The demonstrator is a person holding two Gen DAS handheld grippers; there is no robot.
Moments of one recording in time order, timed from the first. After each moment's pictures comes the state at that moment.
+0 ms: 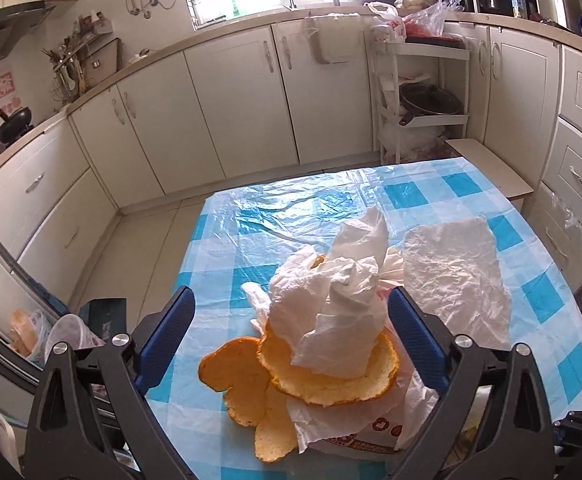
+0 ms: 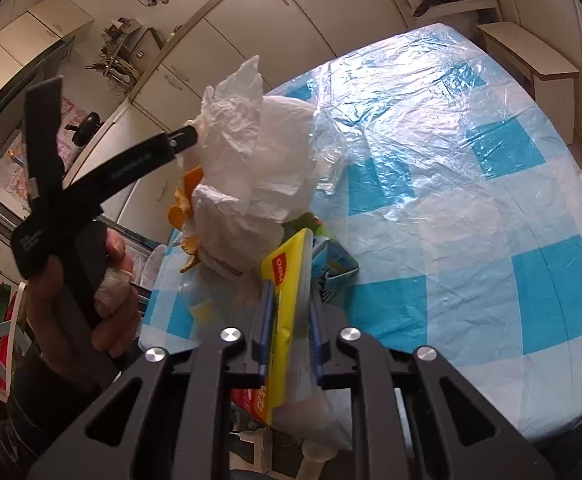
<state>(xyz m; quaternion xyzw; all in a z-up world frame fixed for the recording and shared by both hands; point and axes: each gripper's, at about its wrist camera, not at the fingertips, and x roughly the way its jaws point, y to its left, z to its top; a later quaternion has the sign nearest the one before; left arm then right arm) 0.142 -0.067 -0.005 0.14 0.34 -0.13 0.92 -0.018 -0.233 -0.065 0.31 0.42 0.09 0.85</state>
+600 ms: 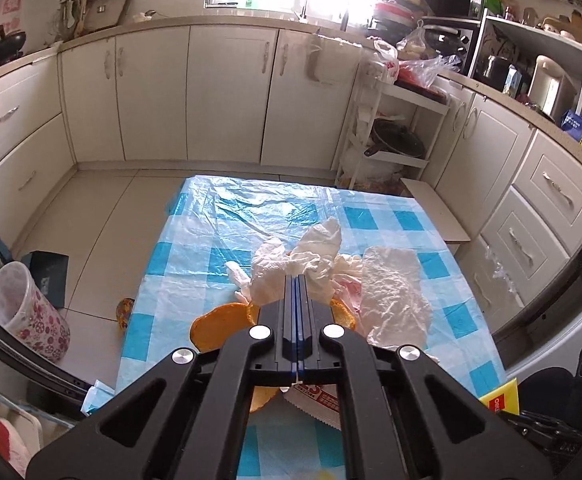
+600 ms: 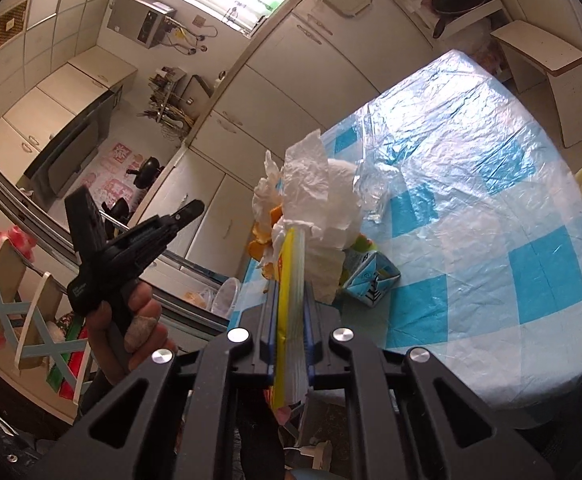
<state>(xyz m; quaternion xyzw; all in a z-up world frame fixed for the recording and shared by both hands) 0.111 0.002 0.036 -0.01 0.36 -0.20 0.91 -0.073 -0.267 -0.010 0.40 0.32 0.15 0.85</state>
